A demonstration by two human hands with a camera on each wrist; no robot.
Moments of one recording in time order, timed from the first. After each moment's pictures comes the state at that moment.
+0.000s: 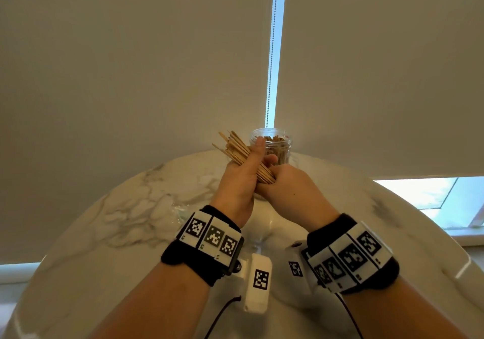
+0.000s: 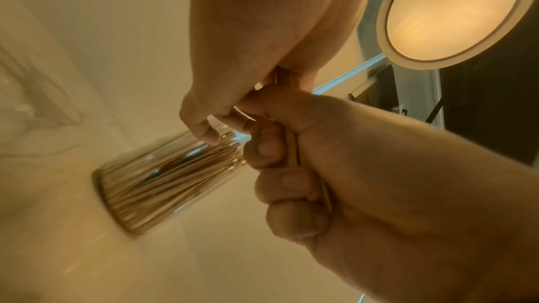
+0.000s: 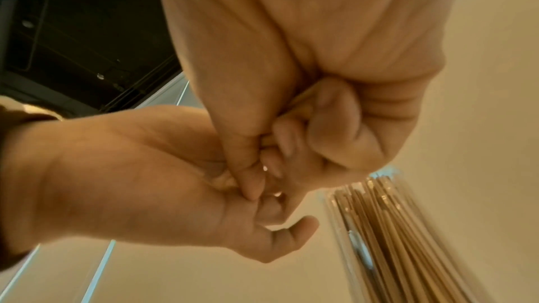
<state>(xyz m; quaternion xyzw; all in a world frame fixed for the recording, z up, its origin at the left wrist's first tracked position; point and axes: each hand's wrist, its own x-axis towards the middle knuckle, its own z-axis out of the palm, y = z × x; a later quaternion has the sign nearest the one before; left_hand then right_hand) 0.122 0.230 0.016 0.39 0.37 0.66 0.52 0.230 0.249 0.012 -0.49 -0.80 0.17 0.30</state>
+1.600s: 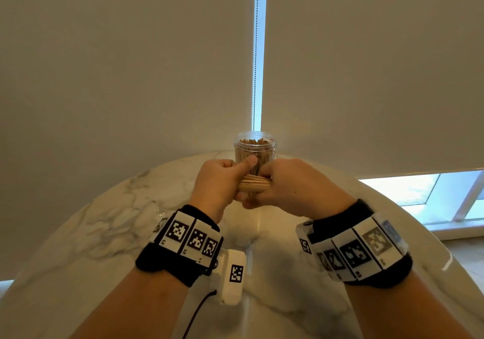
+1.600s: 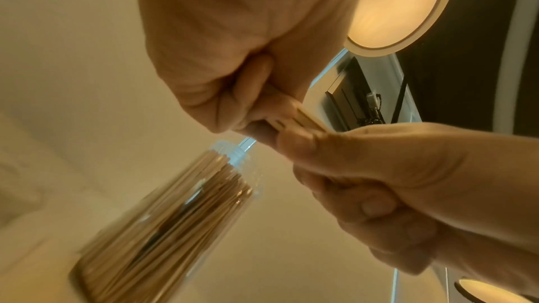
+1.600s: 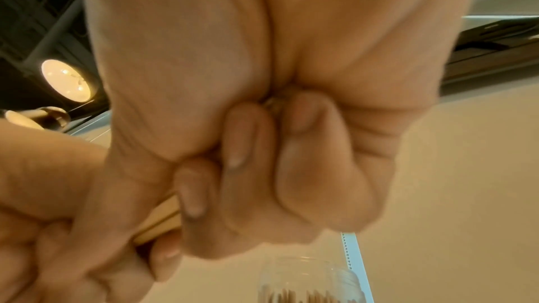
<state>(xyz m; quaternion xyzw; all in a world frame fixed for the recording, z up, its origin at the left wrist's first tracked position) 0.110 0.233 0.022 0.49 0.56 0.56 0.36 0.262 0.246 0.045 -0.48 -0.86 0.06 0.18</state>
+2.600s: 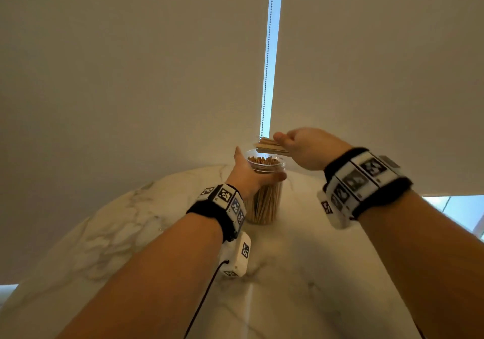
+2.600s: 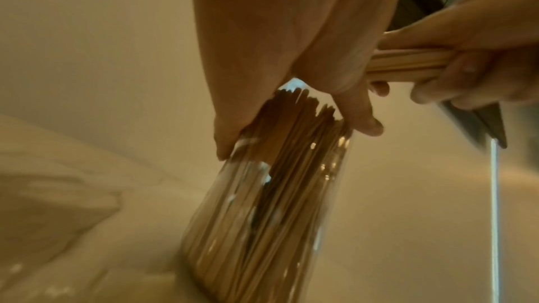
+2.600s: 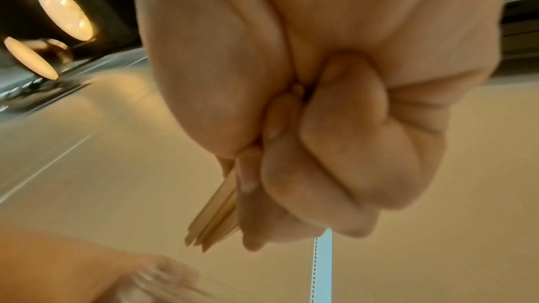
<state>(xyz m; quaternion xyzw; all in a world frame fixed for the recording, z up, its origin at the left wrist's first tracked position) 0.112 0.328 0.024 0.54 0.57 0.48 0.41 0.262 0.337 0.114 -0.56 -0.81 0.03 0.17</state>
